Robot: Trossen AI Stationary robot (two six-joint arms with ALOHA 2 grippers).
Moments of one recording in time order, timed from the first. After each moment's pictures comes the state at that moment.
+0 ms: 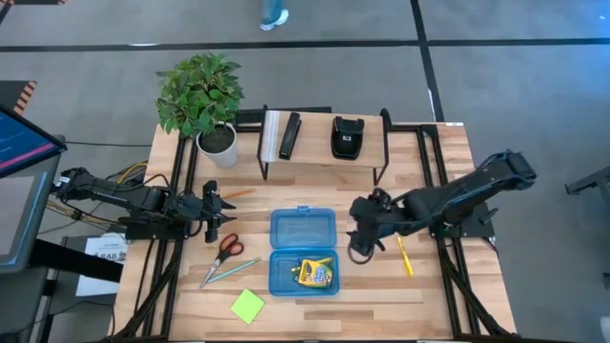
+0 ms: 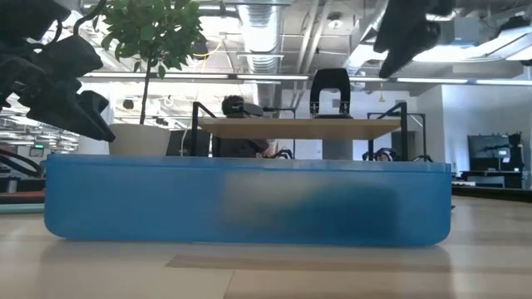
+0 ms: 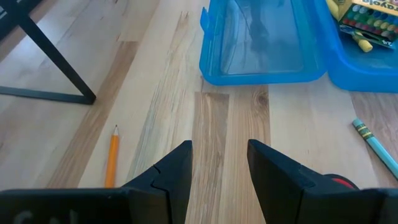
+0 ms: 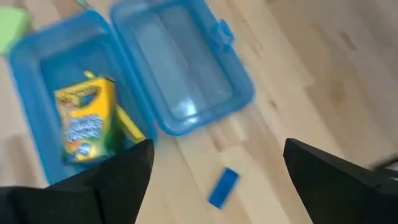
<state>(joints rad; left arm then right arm) -0.21 0.41 0.21 -0.46 -0.29 -0.18 0.35 1.40 1.17 -0.84 0.39 0.73</state>
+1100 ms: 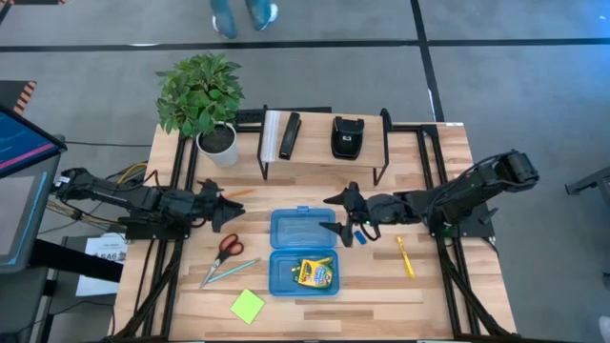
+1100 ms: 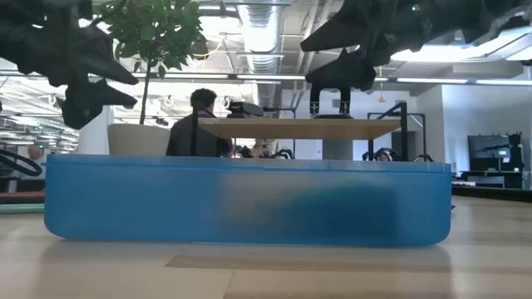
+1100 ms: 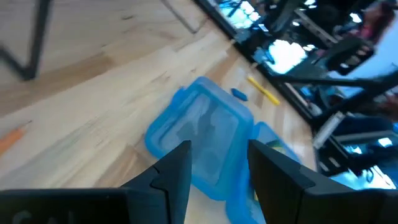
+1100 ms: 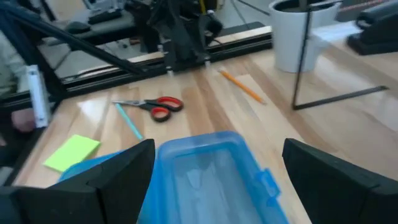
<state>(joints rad) -0.21 0.41 0.21 -0.15 -0.31 -0.86 0.20 1.38 0.66 0.43 0.33 0.29</state>
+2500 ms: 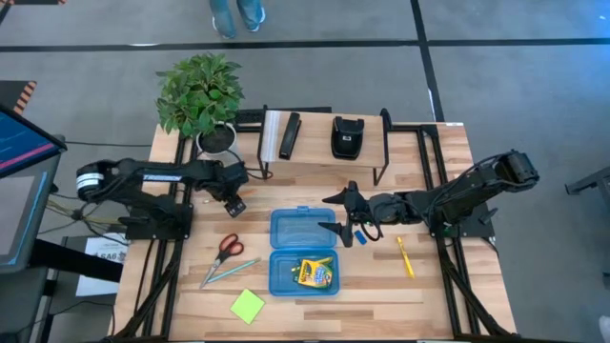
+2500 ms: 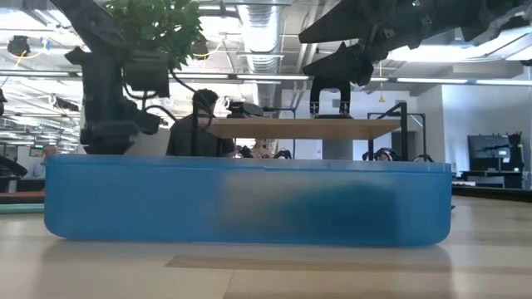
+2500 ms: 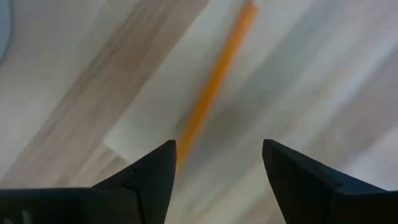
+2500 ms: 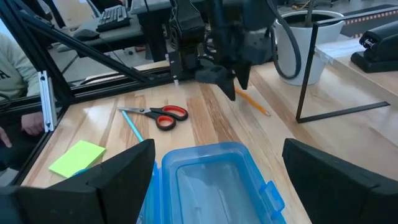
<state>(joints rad) 0.36 1.29 0.59 -0.71 -0.07 -0.33 0.20 1.38 0.66 0.47 0.33 0.25</state>
